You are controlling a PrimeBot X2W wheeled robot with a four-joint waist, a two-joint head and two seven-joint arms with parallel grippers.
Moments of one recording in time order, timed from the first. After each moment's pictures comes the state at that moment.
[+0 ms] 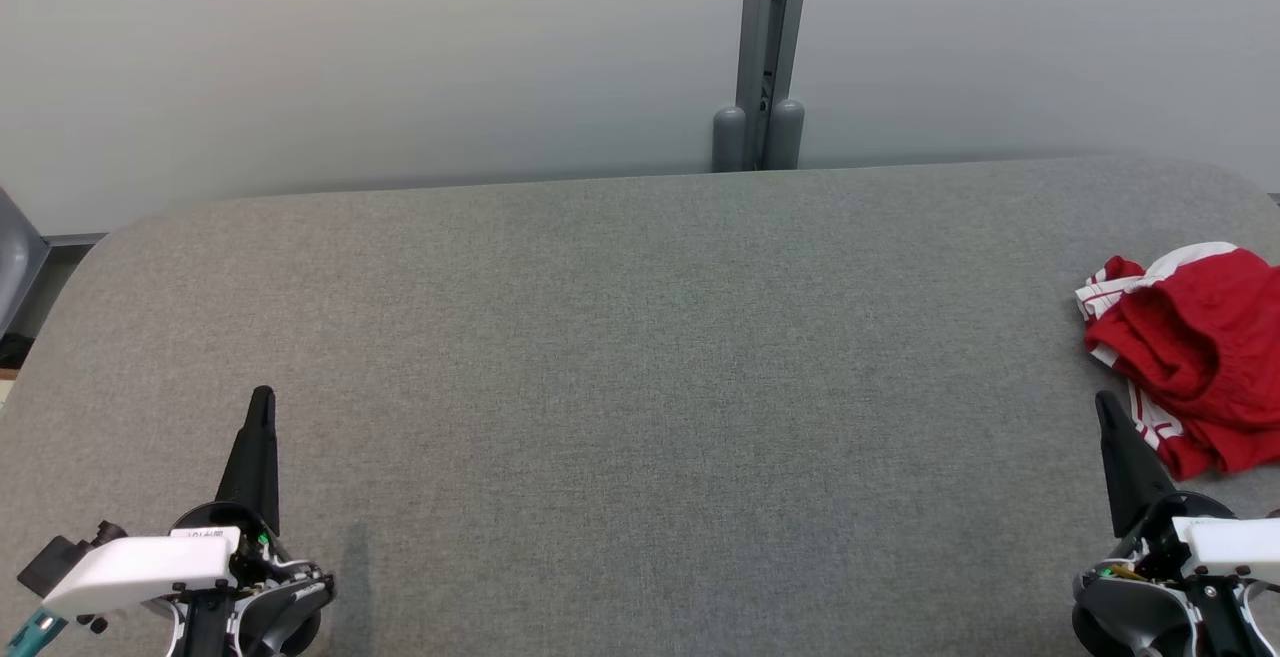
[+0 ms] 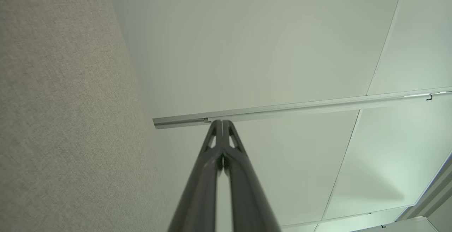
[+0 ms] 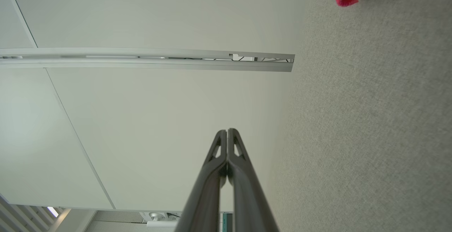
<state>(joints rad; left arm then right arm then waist) -0.10 0.05 0.11 0.25 -1.61 -0.13 0.11 -0.10 -0.05 -0.11 0.25 1.61 0.13 0.11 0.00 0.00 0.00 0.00</state>
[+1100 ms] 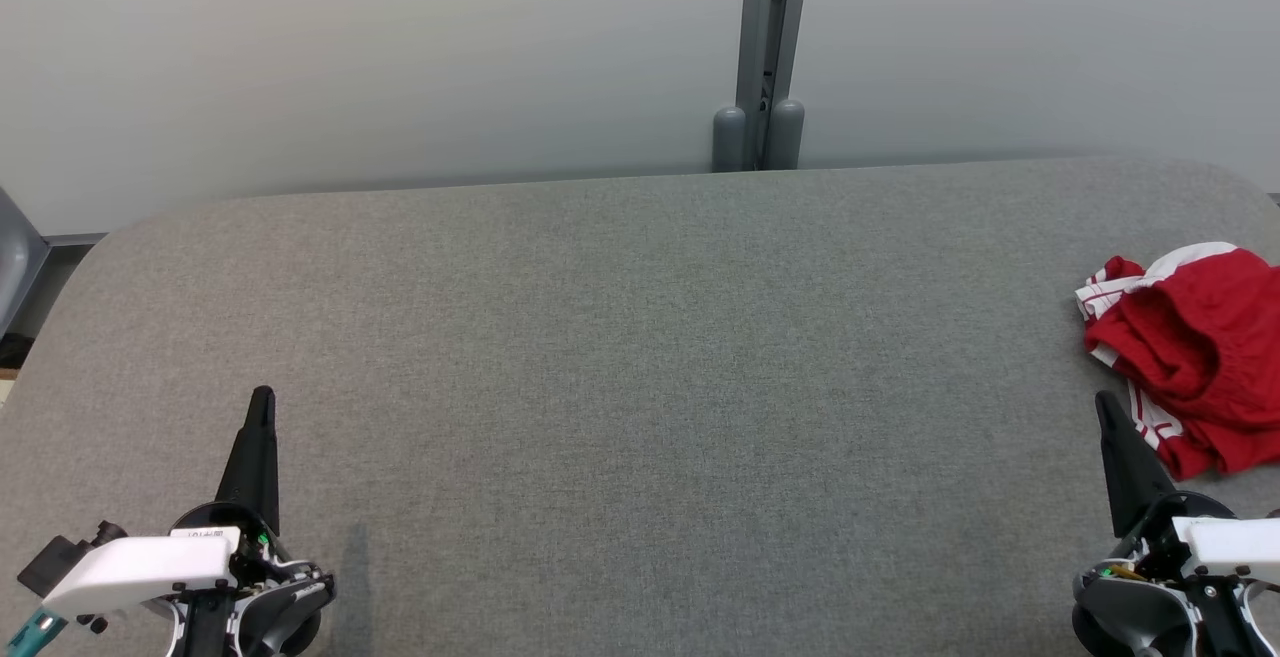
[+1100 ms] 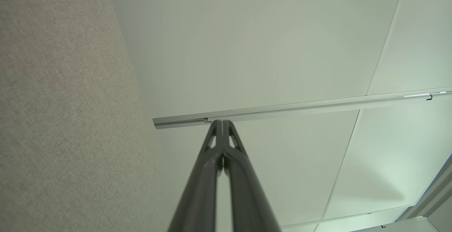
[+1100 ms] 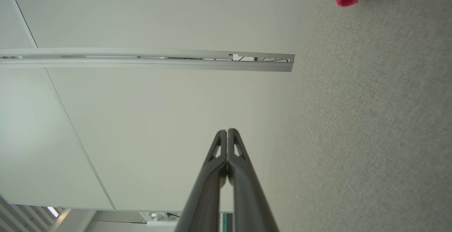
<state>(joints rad) -0.10 0.05 0.11 0.25 -1.61 -0.13 0.11 -0.10 -0.05 -0.11 0.25 1.61 0.13 0.11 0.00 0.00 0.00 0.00</state>
